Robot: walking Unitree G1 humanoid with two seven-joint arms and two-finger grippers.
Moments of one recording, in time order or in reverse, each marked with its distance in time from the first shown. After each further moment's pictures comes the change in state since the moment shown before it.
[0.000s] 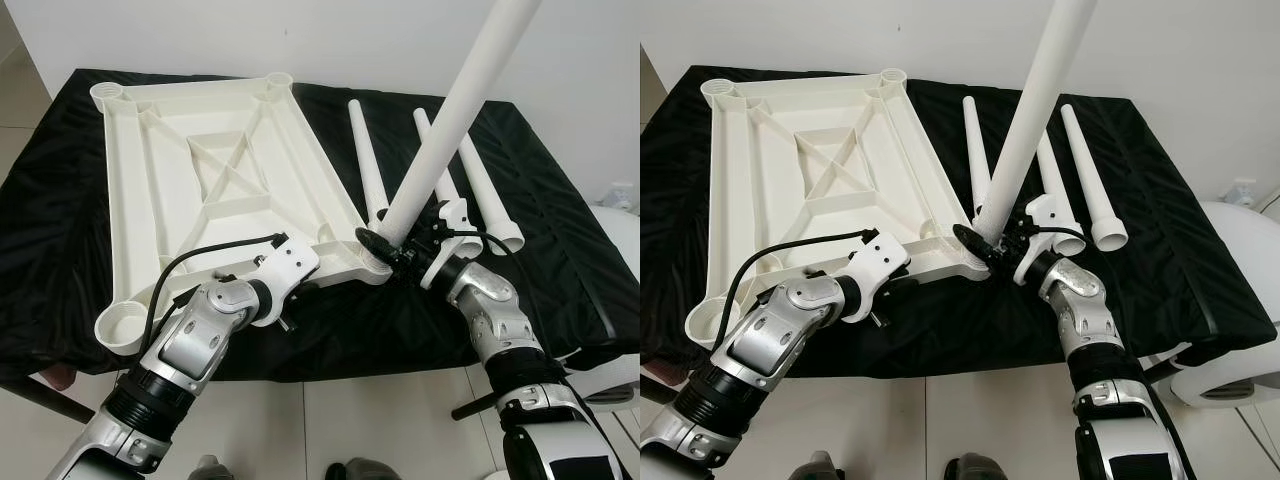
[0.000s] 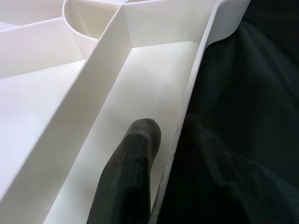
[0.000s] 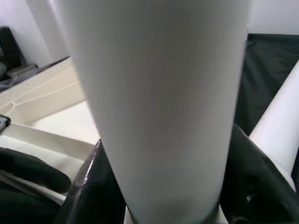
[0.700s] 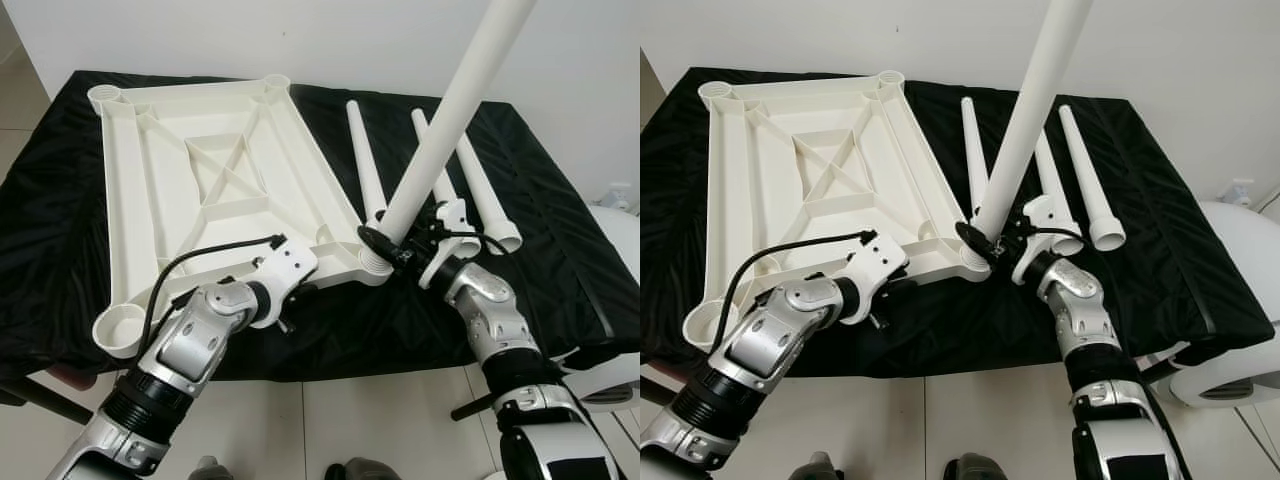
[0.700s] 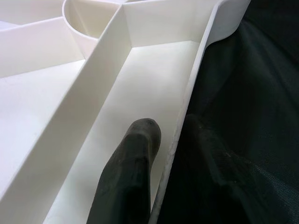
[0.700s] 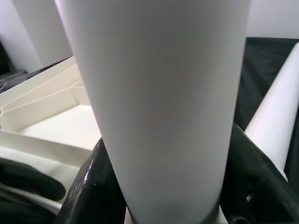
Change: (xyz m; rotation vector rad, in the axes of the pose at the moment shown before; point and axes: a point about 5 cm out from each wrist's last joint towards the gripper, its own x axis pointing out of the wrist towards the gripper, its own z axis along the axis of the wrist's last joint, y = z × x) left arm -0.001 -0.001 -0.002 -0.011 0.010 0.000; right arm 0.003 0.007 -0.002 0.016 -0.020 -0.068
